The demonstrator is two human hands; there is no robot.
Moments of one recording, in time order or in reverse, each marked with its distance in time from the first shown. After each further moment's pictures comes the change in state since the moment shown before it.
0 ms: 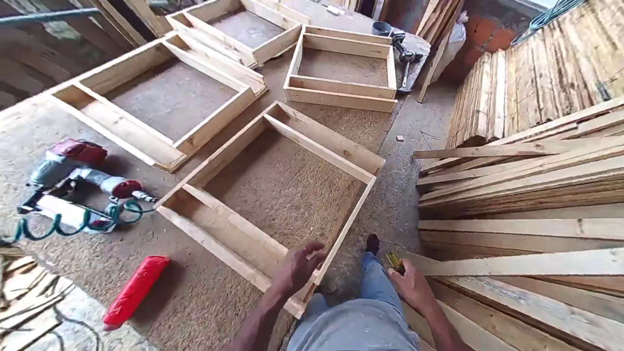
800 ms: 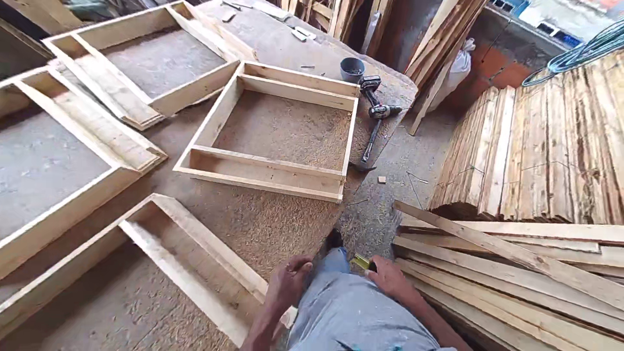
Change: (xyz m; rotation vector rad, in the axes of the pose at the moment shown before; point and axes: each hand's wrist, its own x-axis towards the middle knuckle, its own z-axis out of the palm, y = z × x) left_hand 0.509 0.196 0.102 -0.118 0.233 -0.181; right_hand 0.497 -0.092 -0.374 -0.250 -0.375 -0.255
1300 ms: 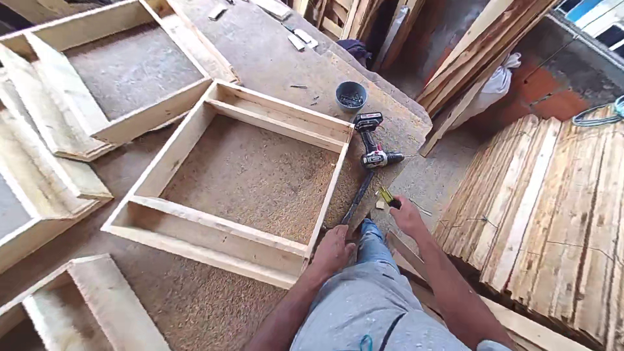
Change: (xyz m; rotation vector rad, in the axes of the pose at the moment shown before) left_hand 0.364 0.214 0.137 0.365 -0.309 -0.124; right_hand 0.269 -0.018 -0.417 0.171 0.340 -0.030
